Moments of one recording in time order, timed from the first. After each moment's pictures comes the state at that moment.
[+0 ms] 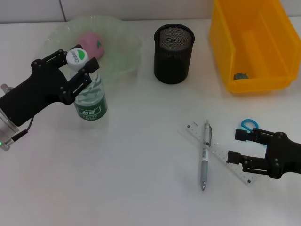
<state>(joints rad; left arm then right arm) -0.39 -2.07 0.79 0.34 1.37 1.56 -0.80 0.35 2.06 -0.44 -0.49 -2.14 -1.73 1.19</state>
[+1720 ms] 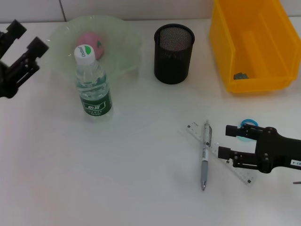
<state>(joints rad) -0.29 -2.04 0.72 0.35 1.23 1.82 -0.99 0.39 2.07 -0.47 -0.48 -2.14 -1.70 1.20</state>
